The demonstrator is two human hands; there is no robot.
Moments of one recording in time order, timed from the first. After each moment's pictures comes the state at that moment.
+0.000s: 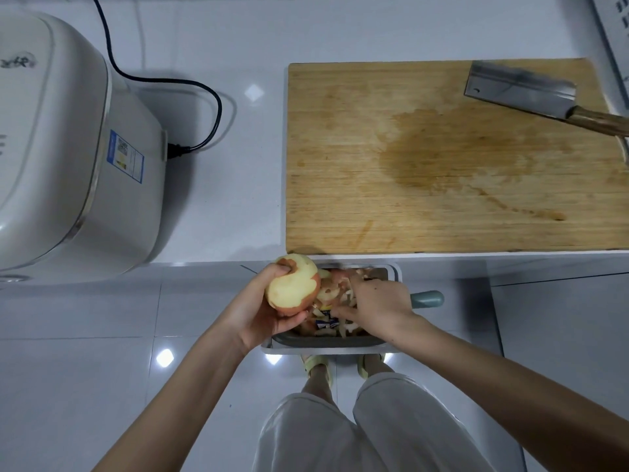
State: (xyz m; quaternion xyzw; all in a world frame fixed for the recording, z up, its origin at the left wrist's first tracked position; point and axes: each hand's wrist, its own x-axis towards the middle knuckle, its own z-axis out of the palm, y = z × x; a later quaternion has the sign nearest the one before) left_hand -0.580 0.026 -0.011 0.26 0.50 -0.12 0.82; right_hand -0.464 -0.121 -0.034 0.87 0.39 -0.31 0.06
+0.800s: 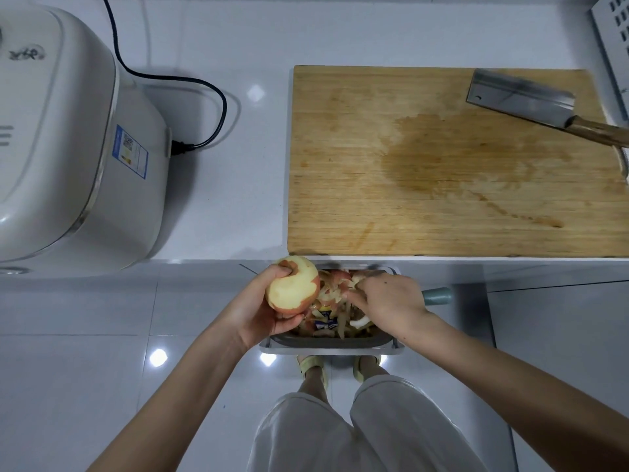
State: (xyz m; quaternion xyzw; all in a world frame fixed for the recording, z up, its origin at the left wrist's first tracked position) left_hand -0.582 0.027 -0.013 0.27 0.50 -0.14 0.81; right_hand -0.451 -0.131 -0.041 0.86 0.44 -0.24 0.08
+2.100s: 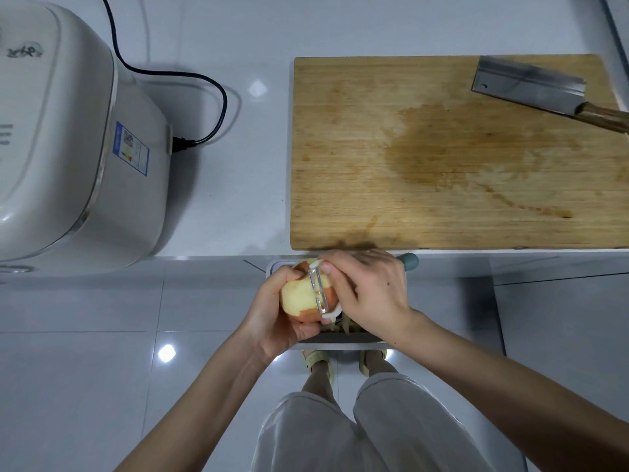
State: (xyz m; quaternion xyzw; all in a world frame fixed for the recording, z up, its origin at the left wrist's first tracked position) left_hand -0.578 0.000 -0.005 0.24 0.44 -0.09 0.86; right_hand -0.476 -0.107 -0.004 0.80 0.48 0.00 -0.37
